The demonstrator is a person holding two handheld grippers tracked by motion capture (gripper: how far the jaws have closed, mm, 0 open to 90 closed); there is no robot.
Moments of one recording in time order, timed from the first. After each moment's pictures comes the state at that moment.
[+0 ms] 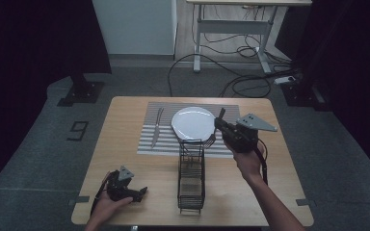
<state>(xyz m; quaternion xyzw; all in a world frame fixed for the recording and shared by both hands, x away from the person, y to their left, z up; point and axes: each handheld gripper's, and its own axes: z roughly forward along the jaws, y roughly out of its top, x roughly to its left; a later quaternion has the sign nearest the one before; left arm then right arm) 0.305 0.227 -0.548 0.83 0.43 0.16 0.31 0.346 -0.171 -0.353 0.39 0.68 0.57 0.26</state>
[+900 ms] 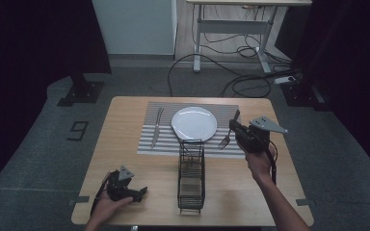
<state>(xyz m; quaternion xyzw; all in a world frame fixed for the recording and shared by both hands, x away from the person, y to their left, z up) 0.306 0.226 -0.548 0.83 0.43 0.16 0.31 0.359 -0.206 -0.380 0.44 0.66 0.54 0.28</state>
